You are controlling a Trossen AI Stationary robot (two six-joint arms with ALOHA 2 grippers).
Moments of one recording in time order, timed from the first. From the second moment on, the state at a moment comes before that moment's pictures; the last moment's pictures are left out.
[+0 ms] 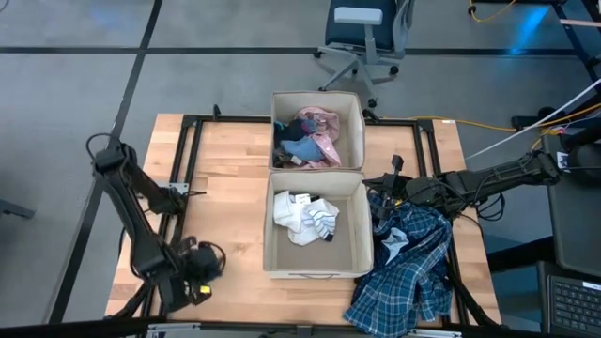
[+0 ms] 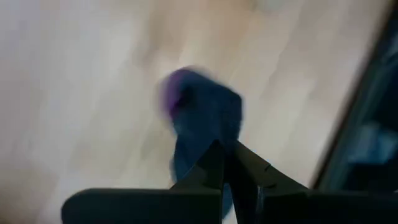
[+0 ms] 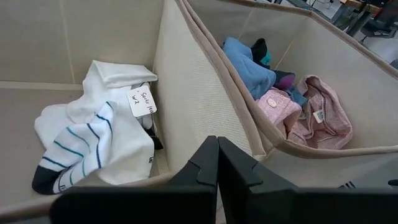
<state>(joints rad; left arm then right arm) -1.06 1.45 1.02 -0.94 -0.40 -1.52 0.24 0.81 0.60 -0.27 0.56 0.02</state>
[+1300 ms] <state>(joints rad) 0.29 1.13 1.05 -0.19 -0.30 0.07 0.24 0.81 0.60 -0.29 0.57 -0.01</state>
